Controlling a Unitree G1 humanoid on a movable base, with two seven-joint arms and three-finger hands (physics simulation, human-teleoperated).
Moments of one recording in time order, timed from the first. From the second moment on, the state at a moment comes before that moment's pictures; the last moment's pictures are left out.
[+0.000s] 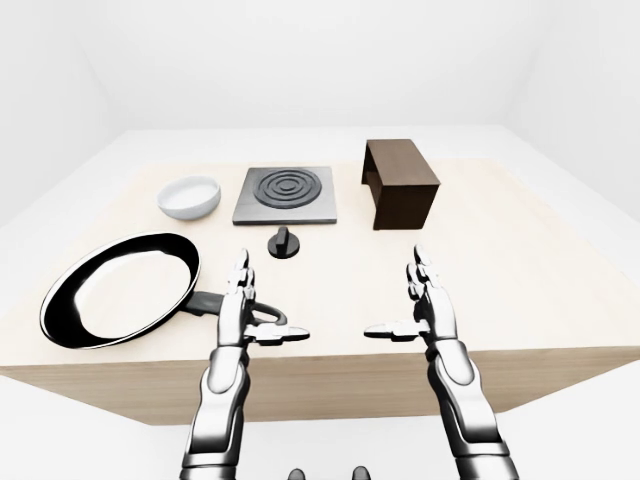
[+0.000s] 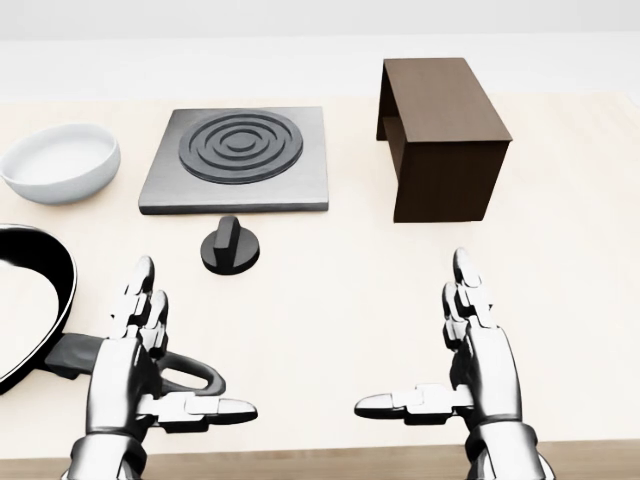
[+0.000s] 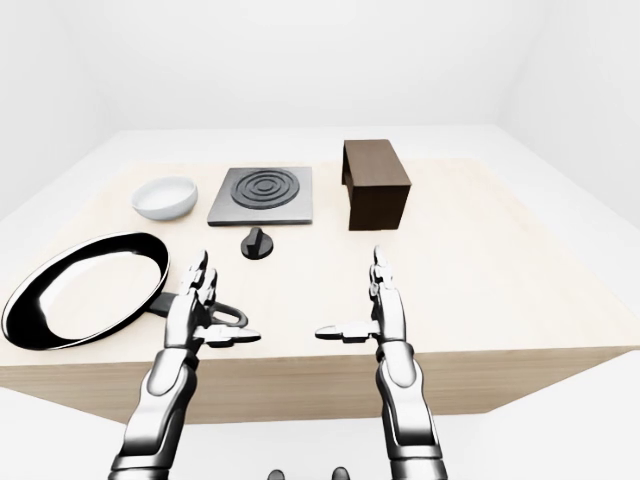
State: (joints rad) left arm 0.00 0.01 0.01 0.00 -0.01 -0.01 -0.01; right arm 0.00 -0.01 -0.02 -0.01 0.01 0.00 0.02
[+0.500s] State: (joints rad) left arm 0.01 0.01 0.03 -0.02 -0.01 0.00 -0.03; right arm 0.05 -0.04 -0.16 -0.29 0.05 0.09 0.00
